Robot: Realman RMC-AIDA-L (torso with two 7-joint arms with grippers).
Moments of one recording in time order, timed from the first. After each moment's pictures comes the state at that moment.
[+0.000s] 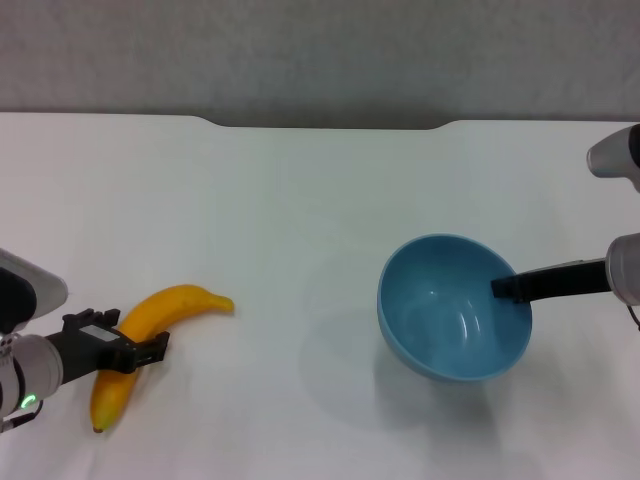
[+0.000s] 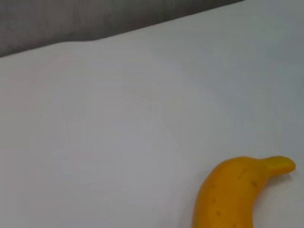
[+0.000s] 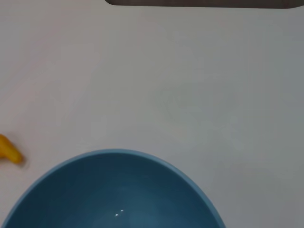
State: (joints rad) left arm -0.36 -2.03 -1.68 -0.62 1.56 -0.50 1.63; right arm 0.55 2.01 1.85 0.96 -2.27 1.02 -0.64
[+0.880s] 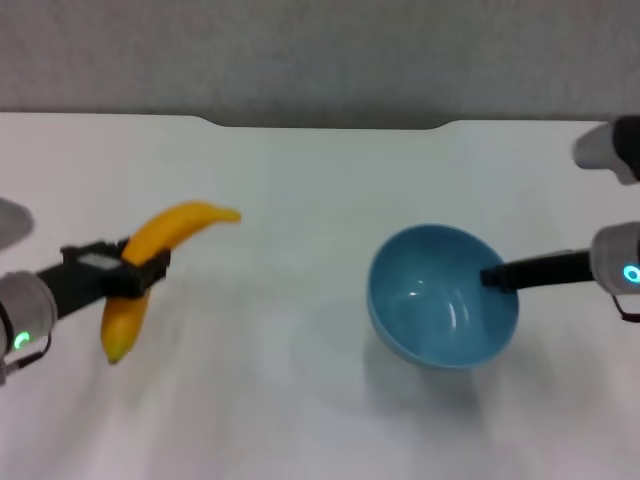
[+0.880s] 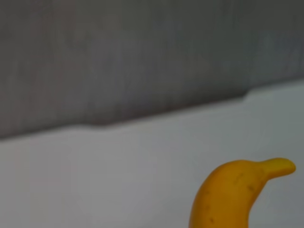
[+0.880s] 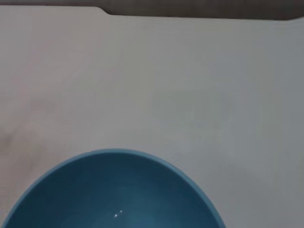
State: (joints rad) left arm -0.27 -2.03 -1.70 -0.90 1.53 -0.56 1.49; right arm 0.59 2.01 1.83 0.91 -2.26 0.96 -0.63
